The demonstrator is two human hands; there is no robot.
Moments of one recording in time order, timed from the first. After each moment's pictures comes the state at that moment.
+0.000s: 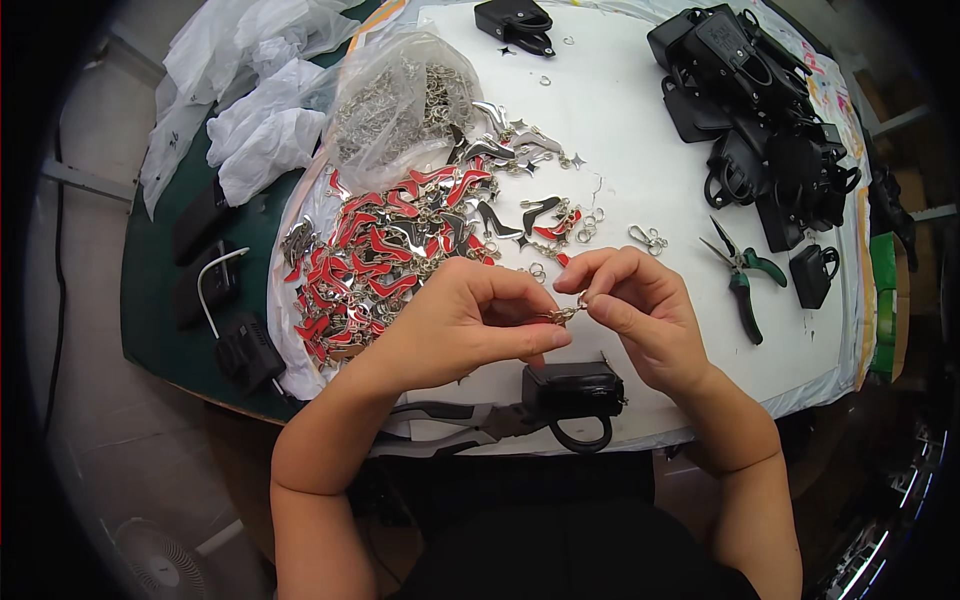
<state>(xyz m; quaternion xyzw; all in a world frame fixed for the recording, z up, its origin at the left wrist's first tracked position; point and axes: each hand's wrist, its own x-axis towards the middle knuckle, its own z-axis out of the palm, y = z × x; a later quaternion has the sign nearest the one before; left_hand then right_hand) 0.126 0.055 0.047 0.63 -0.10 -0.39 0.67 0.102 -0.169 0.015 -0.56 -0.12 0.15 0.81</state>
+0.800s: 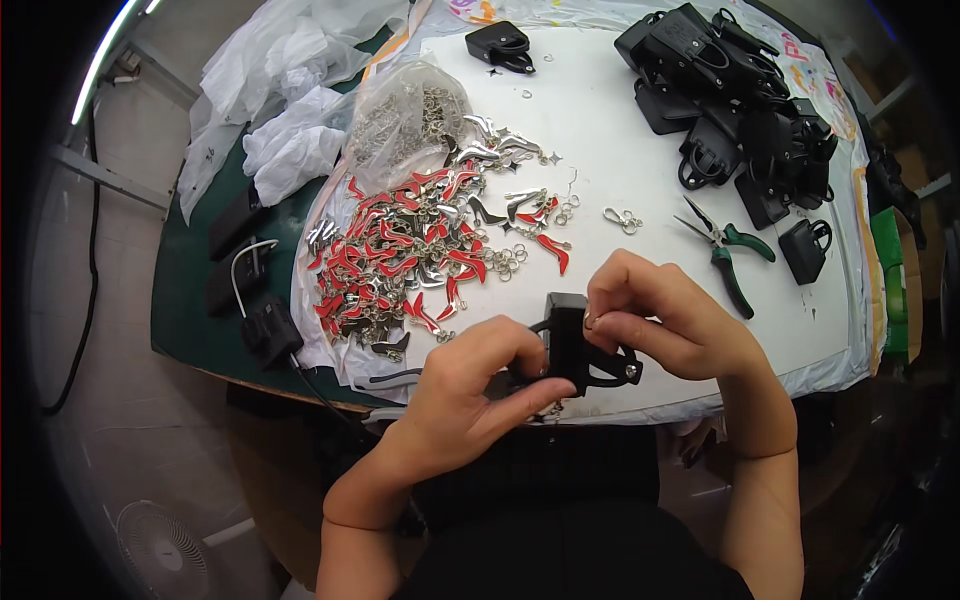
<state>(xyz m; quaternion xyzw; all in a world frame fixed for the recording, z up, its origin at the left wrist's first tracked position) 0.034 0.026 0.061 0.80 -0.23 -0.06 0.56 0.089 -0.212 0.071 -0.69 -0.36 0.25 0.58</state>
